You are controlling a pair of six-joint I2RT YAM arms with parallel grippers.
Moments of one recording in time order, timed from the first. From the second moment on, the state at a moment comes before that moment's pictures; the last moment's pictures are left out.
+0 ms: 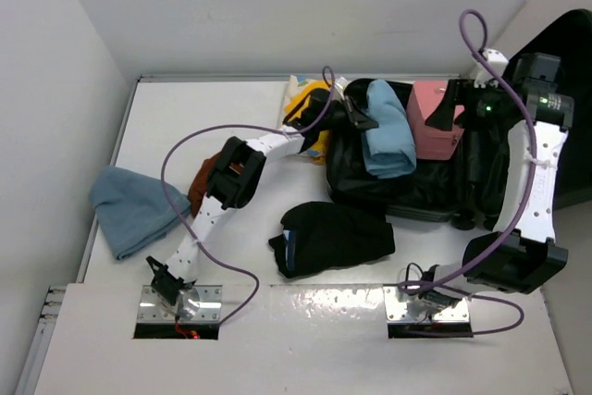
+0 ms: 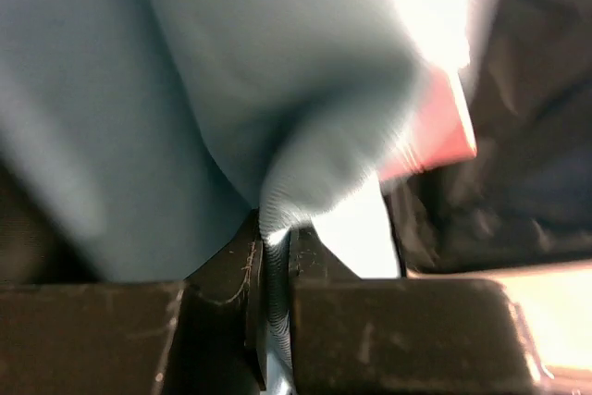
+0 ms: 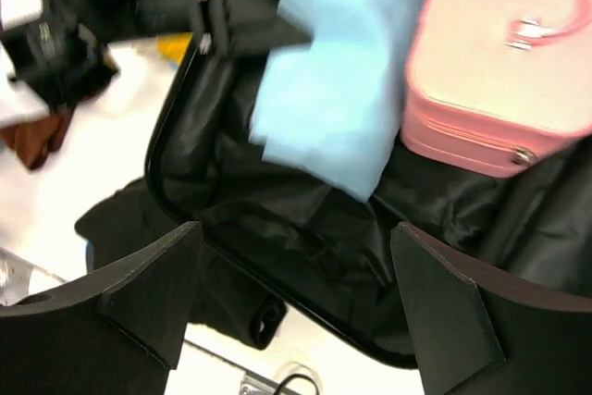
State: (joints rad) left arm -0.64 2.58 2.06 0.39 0.55 -1.12; right arm -0.36 1.43 1.65 -1.09 -0.62 -0.23
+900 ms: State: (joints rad) left arm -0.35 2.02 1.97 -0.10 0.21 -0.51; right arm 0.23 1.73 1.33 -0.49 -0.05 -0.15
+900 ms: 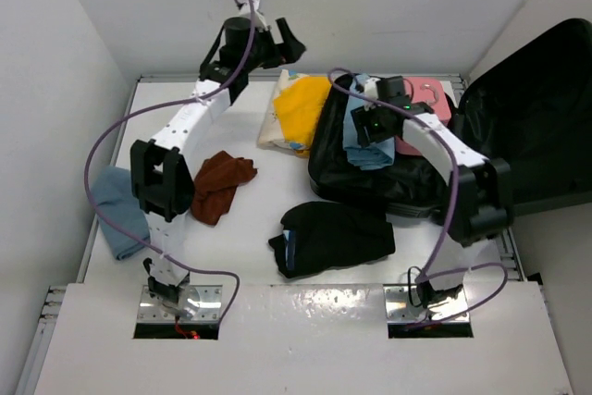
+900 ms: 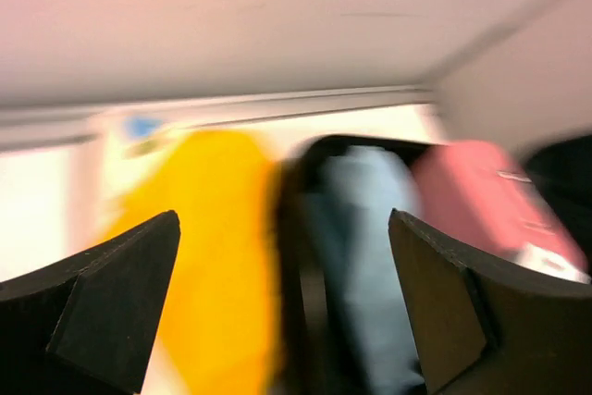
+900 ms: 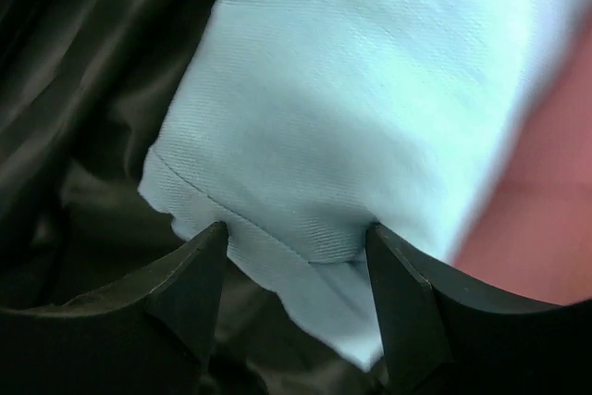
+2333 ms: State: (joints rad) left arm -0.17 2.58 1.97 0.26 0.75 -0.74; right arm 0.07 1.49 1.59 -0.92 -0.20 -0.11
